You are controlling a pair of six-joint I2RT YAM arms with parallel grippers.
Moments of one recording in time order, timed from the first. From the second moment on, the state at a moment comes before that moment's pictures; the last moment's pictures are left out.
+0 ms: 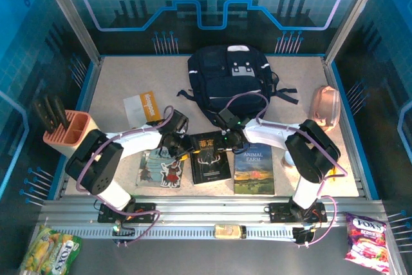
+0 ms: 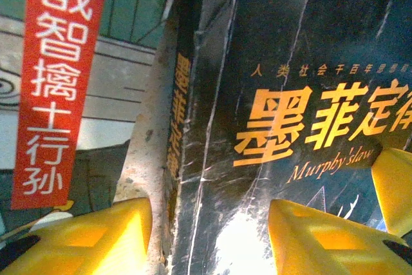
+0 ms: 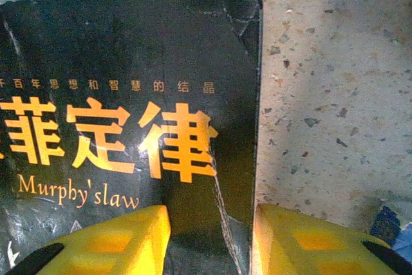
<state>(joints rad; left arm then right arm) -0.53 1.59 0.79 -0.41 0.37 -0.96 0.74 1.75 1.03 -0.53 -0.08 0.66</state>
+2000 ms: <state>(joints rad) -0.20 1.17 0.67 -0.16 0.59 -0.92 0.58 1.35 0.85 -0.19 -0.18 0.75</state>
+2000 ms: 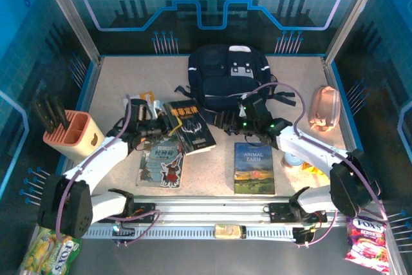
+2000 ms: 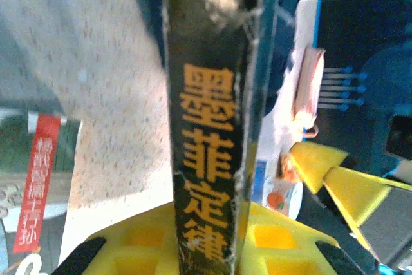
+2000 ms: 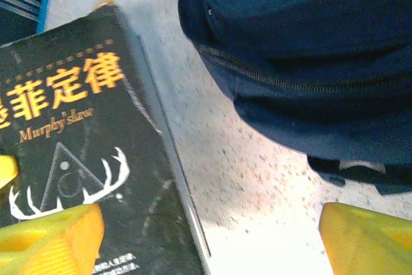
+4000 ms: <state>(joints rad) -0.19 1.54 0.94 0.24 0.51 -1.30 0.51 1.71 0.94 0.62 -0.37 1.43</state>
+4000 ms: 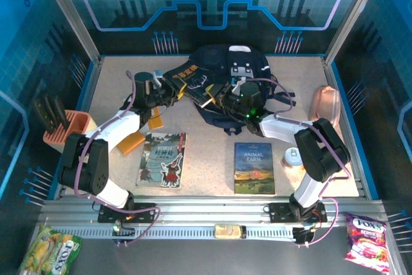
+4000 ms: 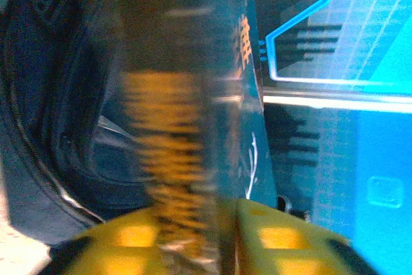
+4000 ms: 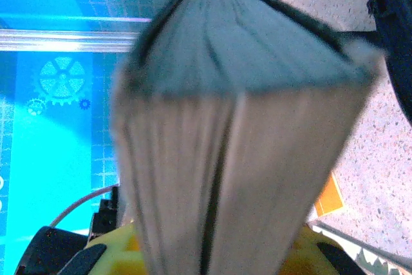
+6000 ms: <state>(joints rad) -0.62 2.46 2.25 -0.89 -0.06 0.47 -0.11 0.98 0.69 -0.30 -0.37 0.89</state>
